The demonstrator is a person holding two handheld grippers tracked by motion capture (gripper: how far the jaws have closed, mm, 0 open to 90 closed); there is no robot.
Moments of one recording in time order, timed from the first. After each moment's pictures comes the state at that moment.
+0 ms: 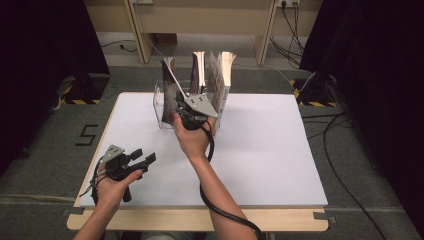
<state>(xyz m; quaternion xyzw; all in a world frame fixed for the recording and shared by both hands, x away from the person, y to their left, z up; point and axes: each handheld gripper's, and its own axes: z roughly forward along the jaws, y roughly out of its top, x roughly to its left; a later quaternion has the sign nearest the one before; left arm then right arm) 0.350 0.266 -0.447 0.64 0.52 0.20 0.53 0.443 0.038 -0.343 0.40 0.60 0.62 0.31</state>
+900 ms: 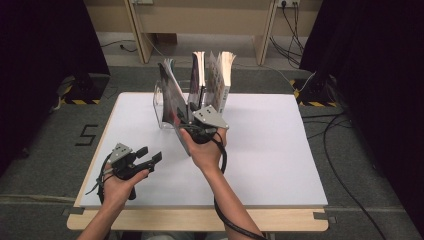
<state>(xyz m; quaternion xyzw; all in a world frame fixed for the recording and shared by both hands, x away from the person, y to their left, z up) 0.352 0.248 -0.441 0.66 0.49 0.21 0.53 0.419 0.010 -0.357 0.36 0.65 0.60 0.30</state>
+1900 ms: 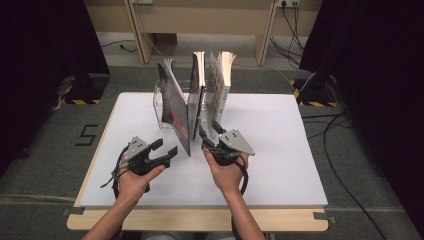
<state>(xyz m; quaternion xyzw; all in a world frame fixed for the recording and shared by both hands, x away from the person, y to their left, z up) 0.360 0.203 -0.419 0.67 0.43 0.23 0.56 0.379 -0.048 -0.394 0.38 0.62 0.61 0.31</state>
